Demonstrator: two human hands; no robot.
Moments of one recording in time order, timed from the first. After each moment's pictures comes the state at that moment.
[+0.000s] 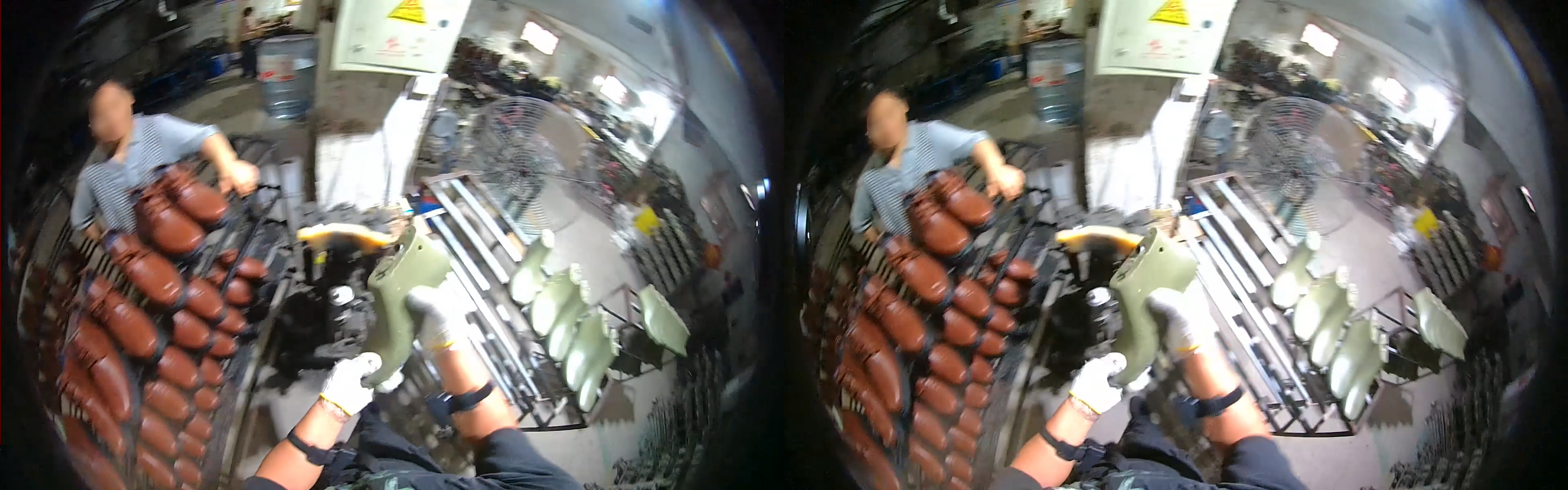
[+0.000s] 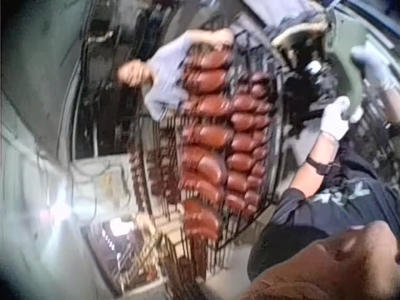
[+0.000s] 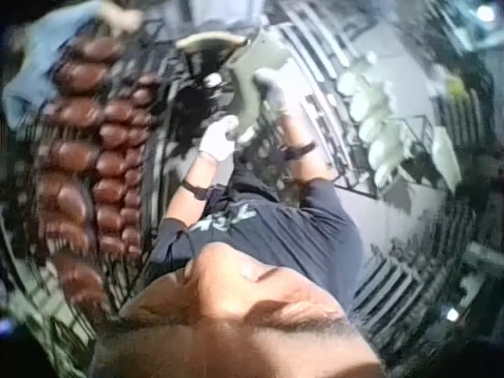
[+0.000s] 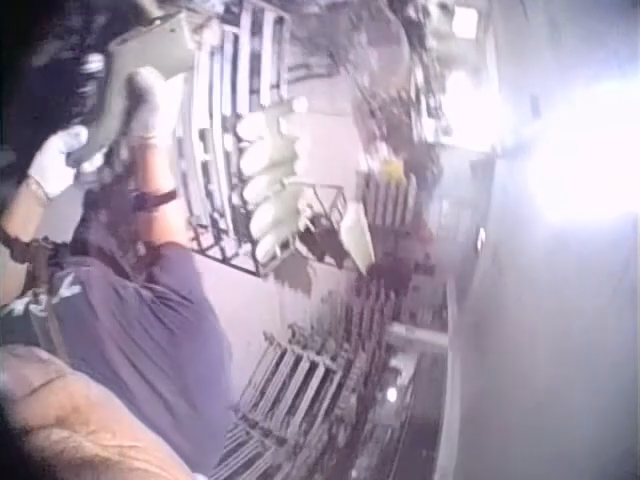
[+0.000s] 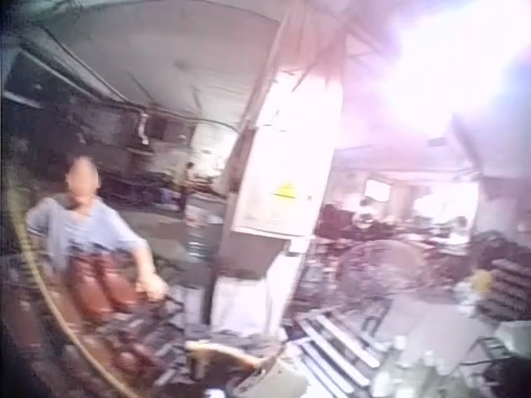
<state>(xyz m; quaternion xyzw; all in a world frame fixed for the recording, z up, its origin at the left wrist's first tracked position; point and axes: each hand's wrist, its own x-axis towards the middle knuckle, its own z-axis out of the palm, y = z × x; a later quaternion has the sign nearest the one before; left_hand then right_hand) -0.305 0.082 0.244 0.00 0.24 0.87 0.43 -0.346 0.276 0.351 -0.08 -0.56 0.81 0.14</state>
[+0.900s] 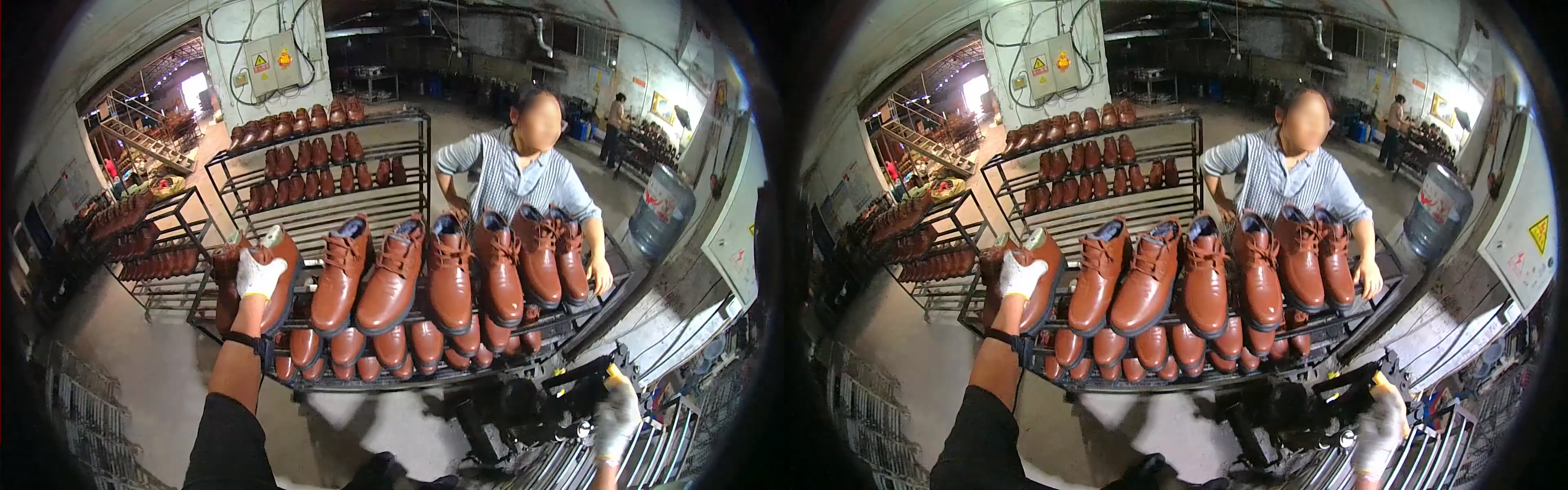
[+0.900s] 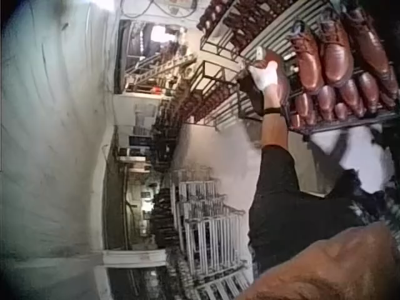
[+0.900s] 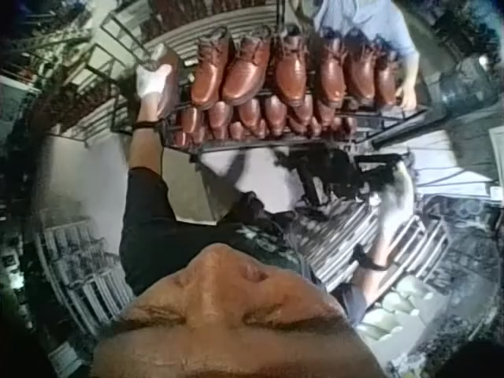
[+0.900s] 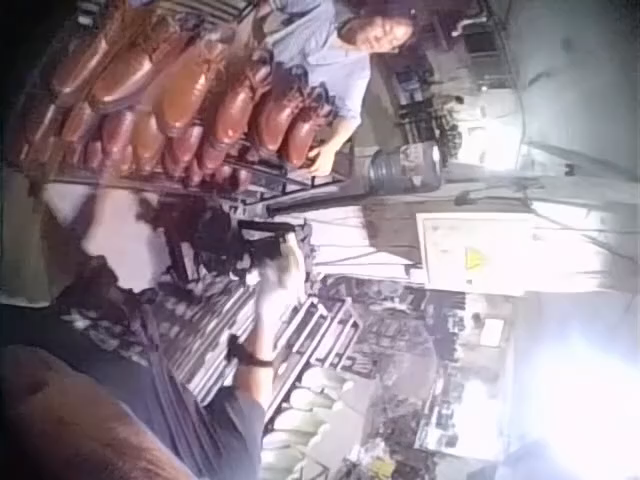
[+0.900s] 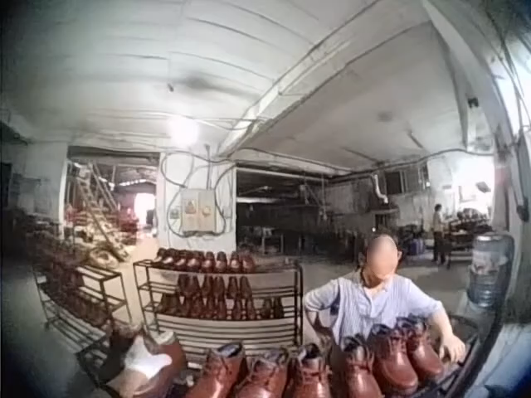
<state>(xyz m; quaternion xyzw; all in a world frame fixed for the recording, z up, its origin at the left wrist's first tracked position) -0.099 -0.520 0.359 -0.60 0.70 0.08 -0.38 -0.466 0.182 0.317 0.25 -0.81 0.48 0.21</state>
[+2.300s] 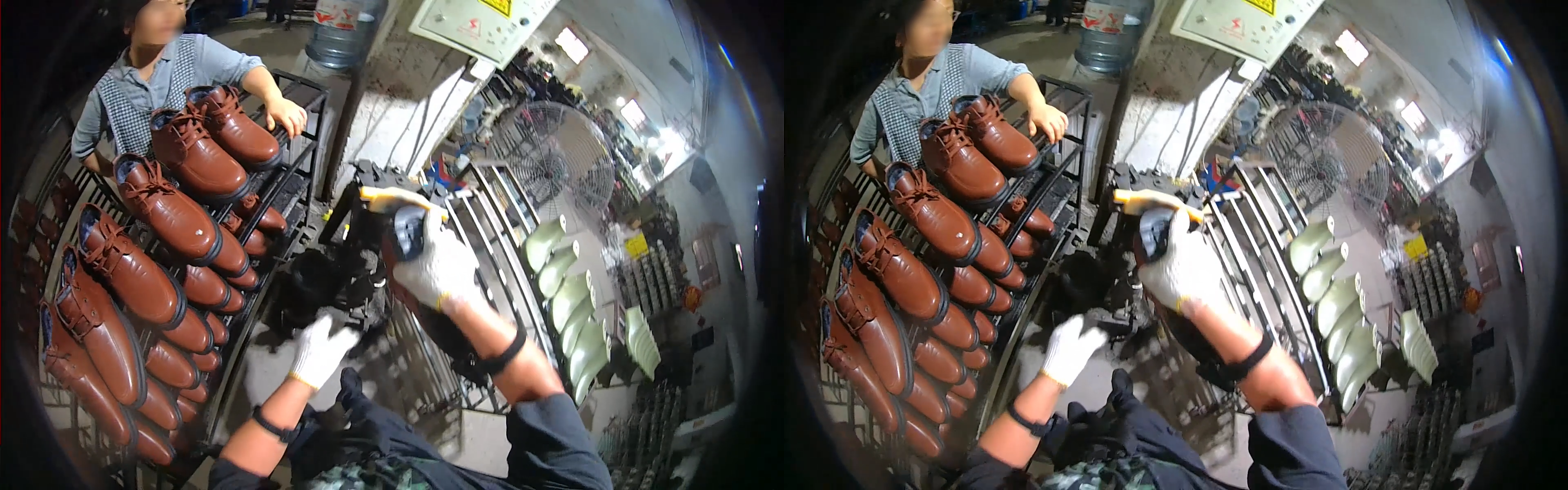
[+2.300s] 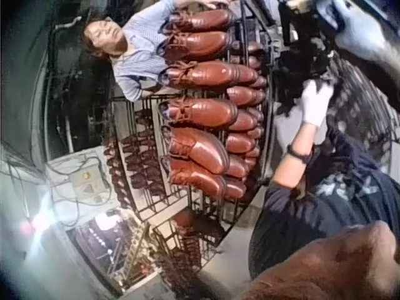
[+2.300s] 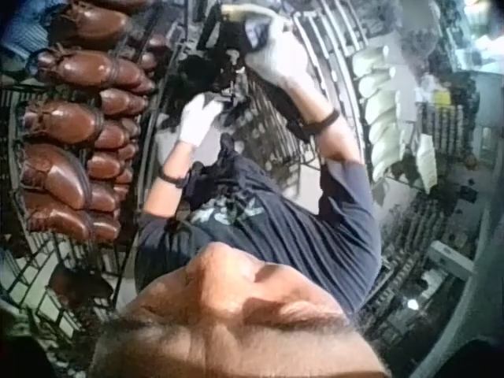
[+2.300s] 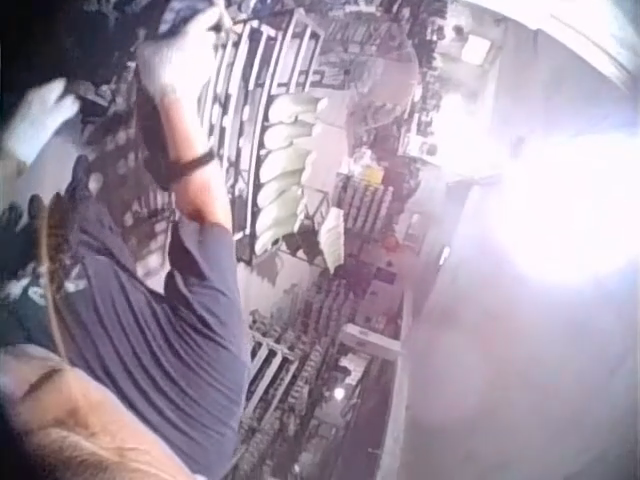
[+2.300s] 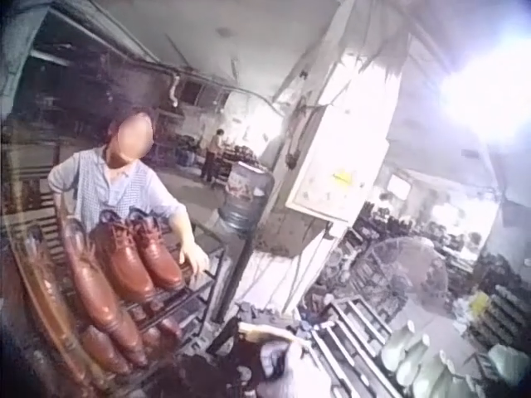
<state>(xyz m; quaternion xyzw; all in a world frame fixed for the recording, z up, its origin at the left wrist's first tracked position) -0.357 -0.045 0.192 0.06 0.85 0.52 0.09 -0.428 0.155 0.411 -0.14 -0.99 0.10 -0.01</state>
